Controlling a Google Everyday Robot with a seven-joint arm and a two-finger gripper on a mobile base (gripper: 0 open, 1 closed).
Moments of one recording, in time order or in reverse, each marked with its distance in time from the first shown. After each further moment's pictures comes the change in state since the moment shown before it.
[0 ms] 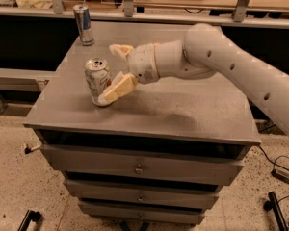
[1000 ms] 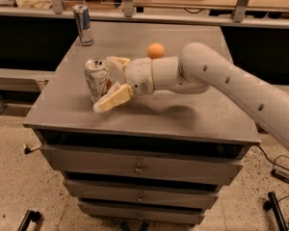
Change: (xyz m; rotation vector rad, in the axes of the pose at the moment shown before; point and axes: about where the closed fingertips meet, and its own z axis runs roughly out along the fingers) arm 0.014 0.017 0.019 -0.025 -0.091 0.085
